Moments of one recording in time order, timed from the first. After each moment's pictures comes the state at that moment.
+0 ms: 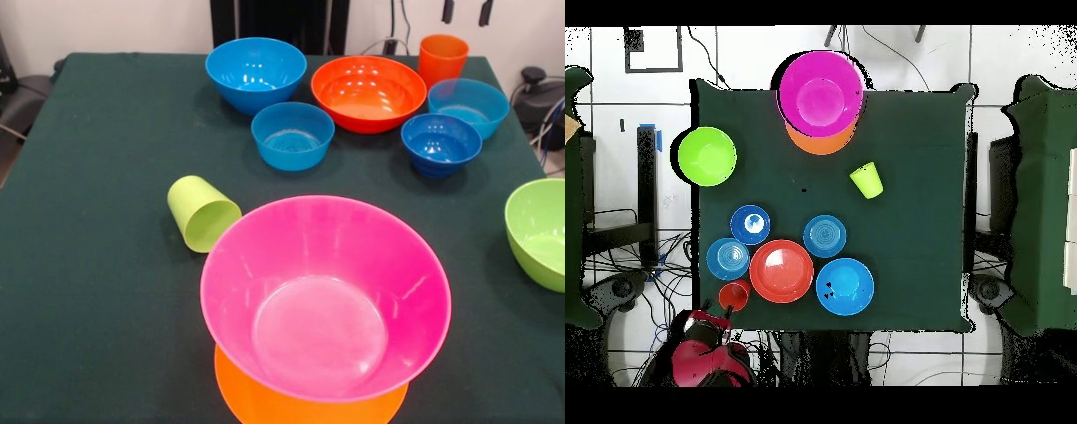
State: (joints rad) arm 0.51 -0.72 -0.18 2.26 -0.01 -0.22 2.54
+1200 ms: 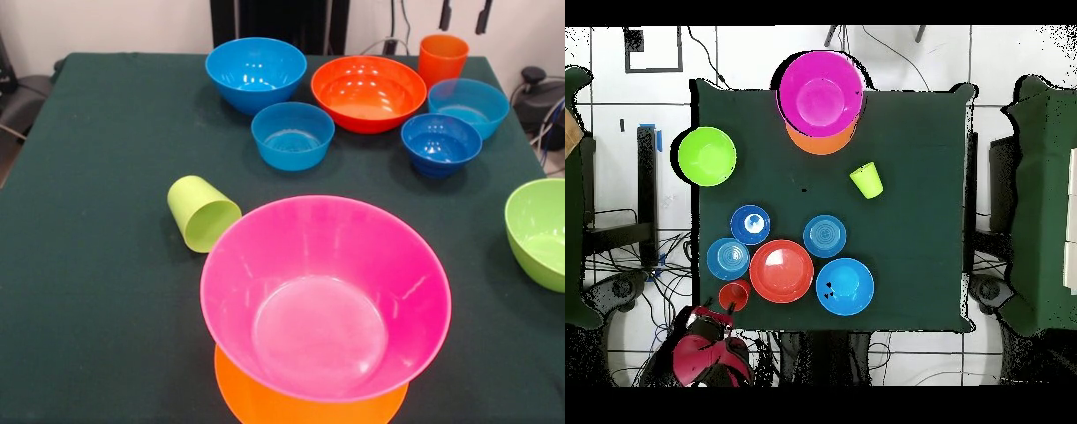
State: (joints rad) arm 0.53 -0.67 -0.21 2.22 -0.01 -0.21 2.54
